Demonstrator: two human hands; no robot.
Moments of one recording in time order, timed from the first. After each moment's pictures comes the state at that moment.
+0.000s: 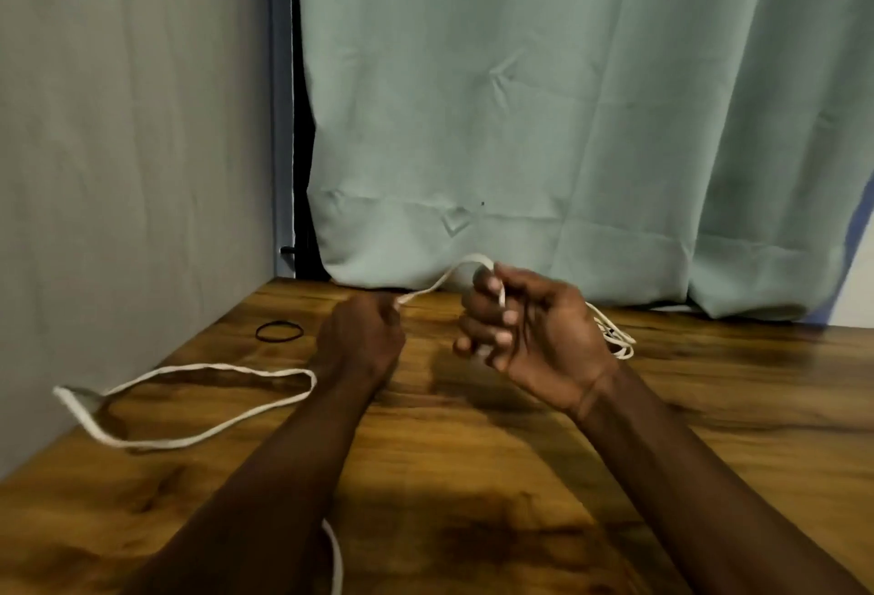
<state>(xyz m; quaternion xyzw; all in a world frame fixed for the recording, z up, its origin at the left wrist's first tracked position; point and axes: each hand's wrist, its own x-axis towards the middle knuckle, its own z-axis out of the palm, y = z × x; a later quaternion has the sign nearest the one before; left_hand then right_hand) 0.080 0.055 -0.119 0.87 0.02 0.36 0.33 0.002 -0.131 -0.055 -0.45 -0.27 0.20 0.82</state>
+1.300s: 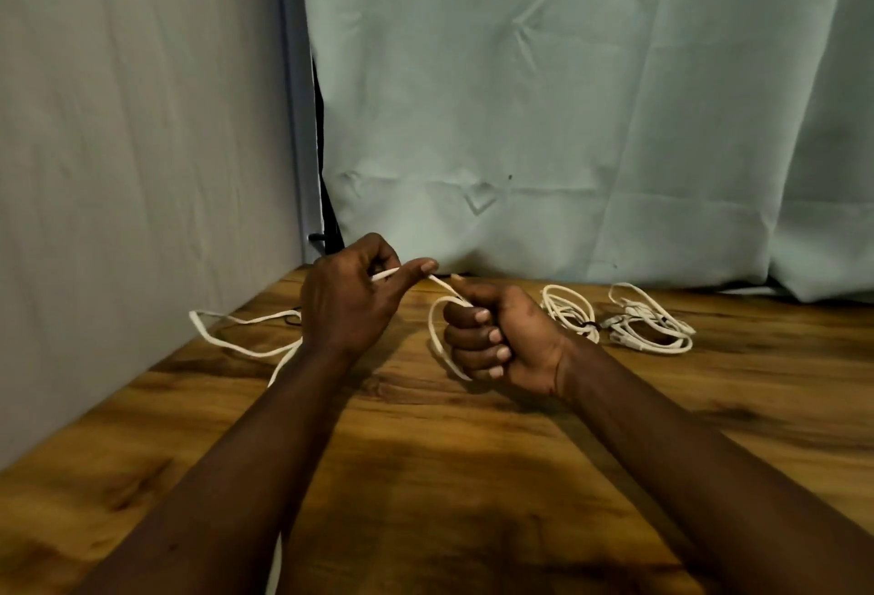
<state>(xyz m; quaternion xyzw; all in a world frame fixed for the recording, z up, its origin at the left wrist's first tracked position) 0.083 0.070 -0.096 0.79 -0.12 0.50 0.34 0.081 -0.126 -0.090 -0.53 -0.24 0.36 0.73</state>
